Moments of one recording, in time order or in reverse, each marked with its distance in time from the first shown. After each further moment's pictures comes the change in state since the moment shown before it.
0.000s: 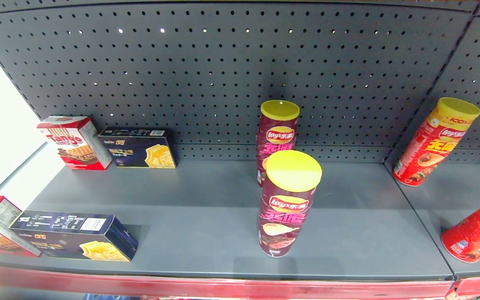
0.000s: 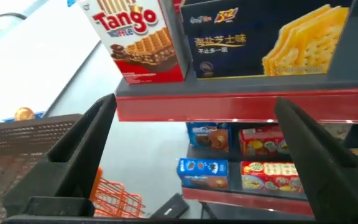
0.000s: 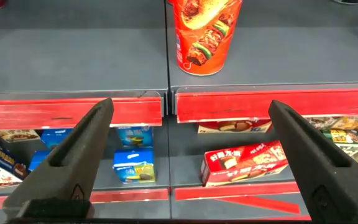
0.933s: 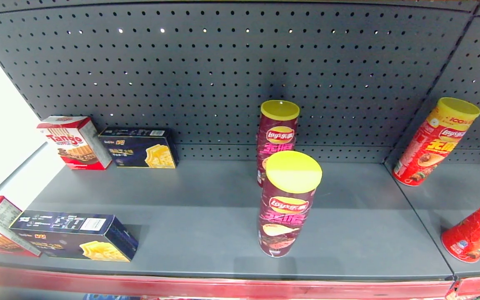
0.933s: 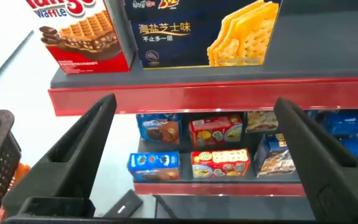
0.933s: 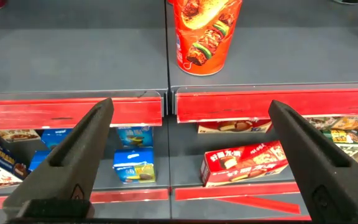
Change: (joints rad) left arm 0.000 -0.001 0.008 0.054 -0.194 -0.158; right arm 0.000 0.000 0.000 0.000 0.000 0.000
